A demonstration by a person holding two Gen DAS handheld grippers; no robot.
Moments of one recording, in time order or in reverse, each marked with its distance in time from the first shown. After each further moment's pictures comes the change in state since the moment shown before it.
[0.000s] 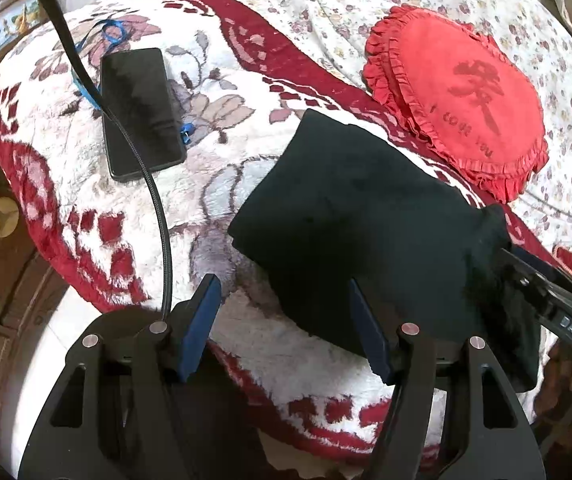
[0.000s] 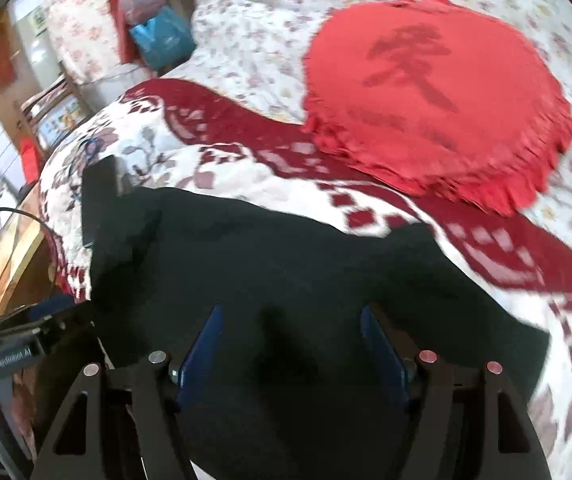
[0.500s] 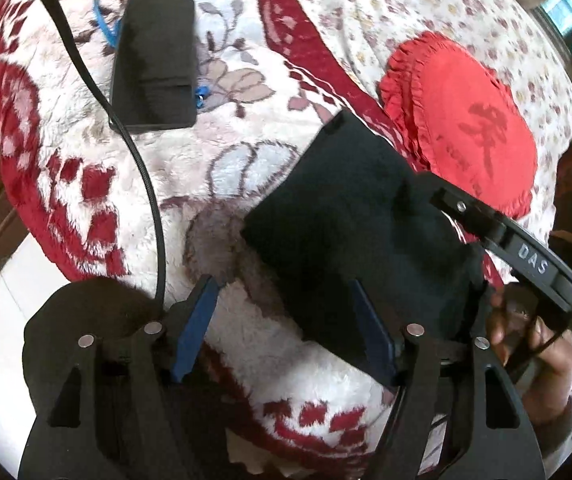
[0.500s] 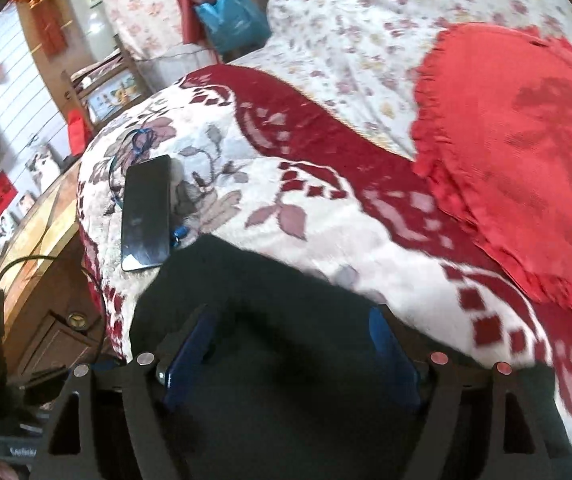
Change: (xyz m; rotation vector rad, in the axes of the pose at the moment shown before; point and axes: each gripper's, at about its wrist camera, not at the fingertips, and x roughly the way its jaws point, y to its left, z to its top) left arm 0.015 0.031 0.002 -0.220 0.058 -0.144; right arm 0.066 0.063 0.070 -0.143 0.015 0.175
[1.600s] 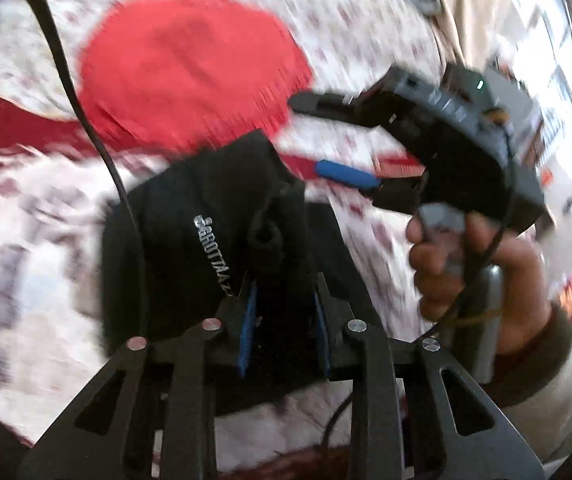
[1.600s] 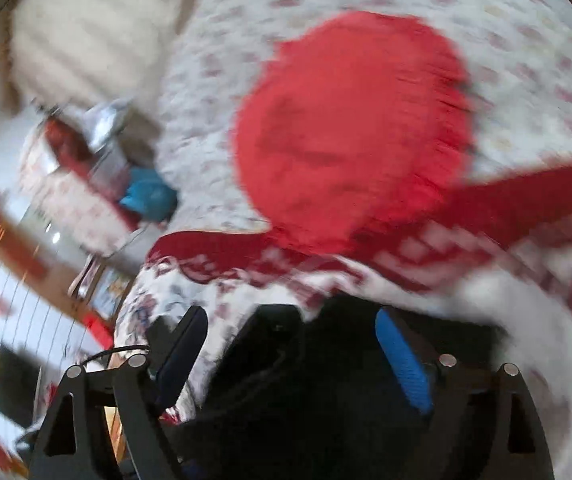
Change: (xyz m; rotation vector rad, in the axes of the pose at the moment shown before) left arm 0.023 -0.204 -0.081 0.721 0.091 -0.415; right arm -0.168 -0.165 -0.126 0.705 -0.346 0.079
